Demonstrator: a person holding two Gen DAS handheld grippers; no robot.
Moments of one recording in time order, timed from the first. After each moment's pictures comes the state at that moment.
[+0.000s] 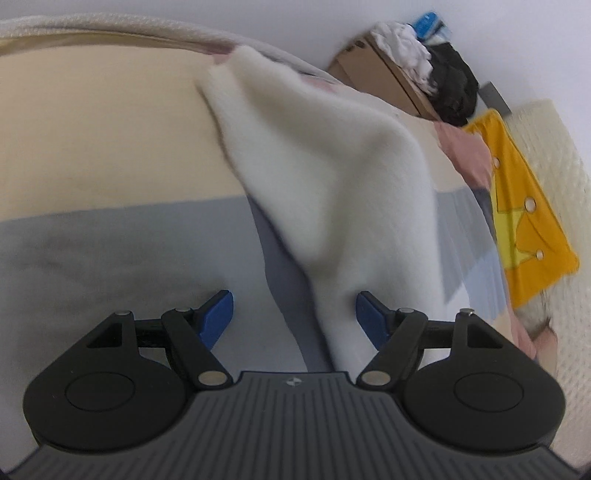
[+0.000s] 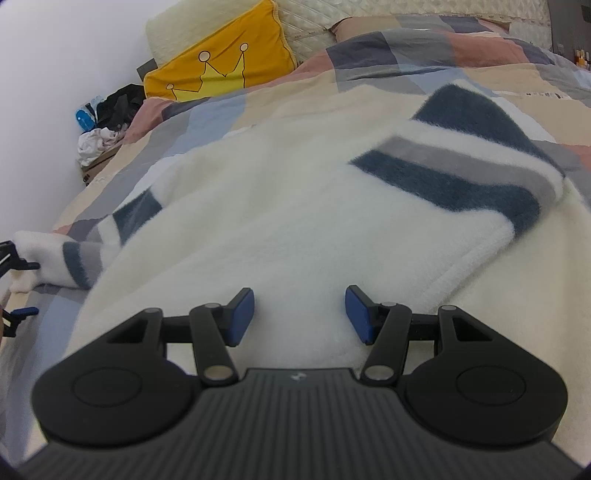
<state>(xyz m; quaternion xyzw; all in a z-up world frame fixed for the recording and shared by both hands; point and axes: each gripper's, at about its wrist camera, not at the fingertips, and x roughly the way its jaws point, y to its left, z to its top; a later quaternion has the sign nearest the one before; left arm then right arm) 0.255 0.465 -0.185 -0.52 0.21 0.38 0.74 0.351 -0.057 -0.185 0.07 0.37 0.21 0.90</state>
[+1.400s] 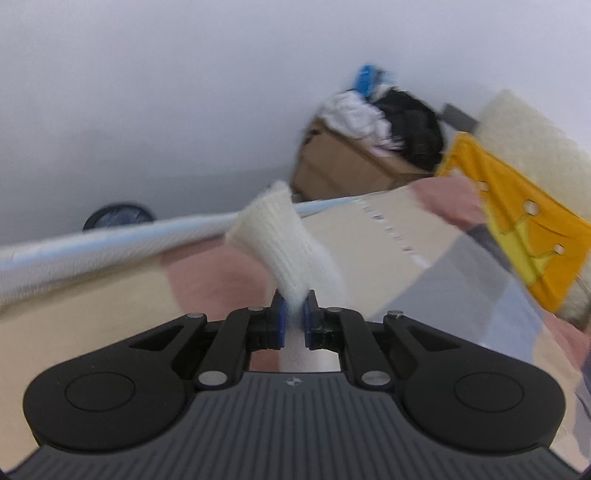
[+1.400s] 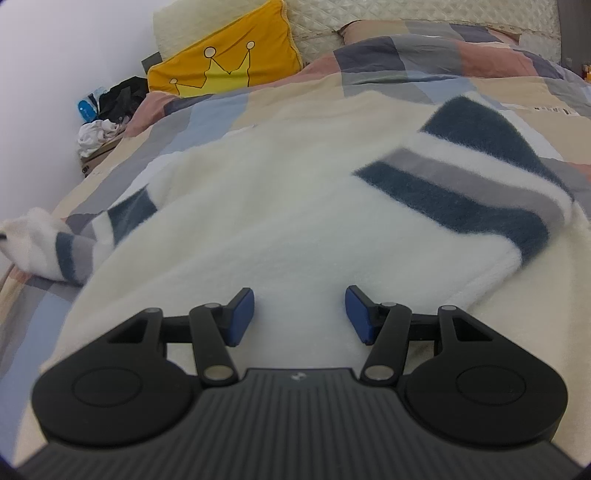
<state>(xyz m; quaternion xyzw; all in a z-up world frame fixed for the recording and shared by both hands) 0.296 0.504 -0.069 -0.29 0.19 0.44 0.83 0.361 -0.055 -0.179 0.05 0.36 0.21 0.91</state>
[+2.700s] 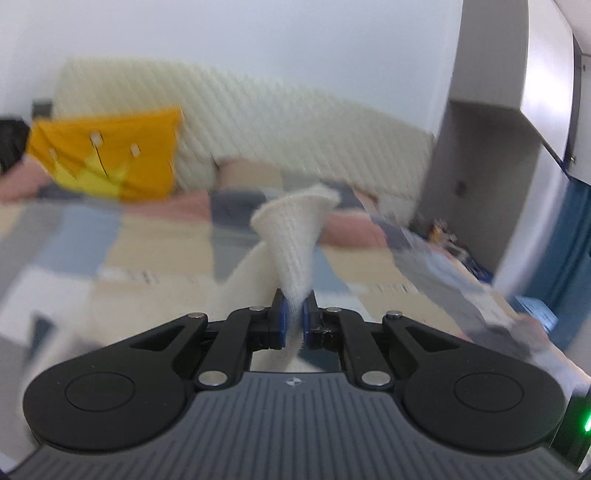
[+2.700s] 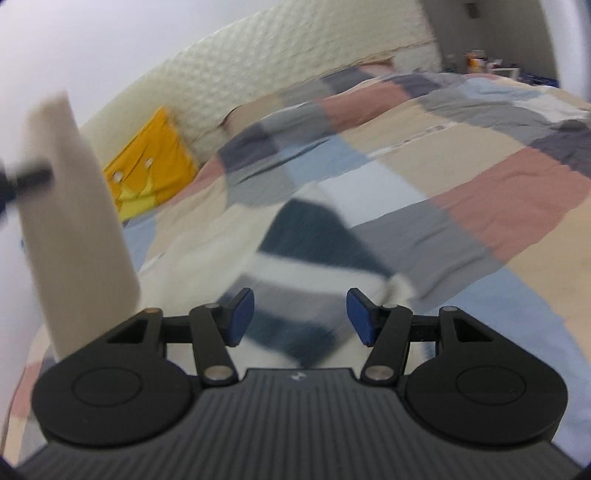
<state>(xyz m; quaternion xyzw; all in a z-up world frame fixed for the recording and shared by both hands) 0.396 -0.026 -0.020 -0.10 0.20 -0.07 0.97 0.373 -0.203 -0.127 0.21 0.29 0.06 0.93</state>
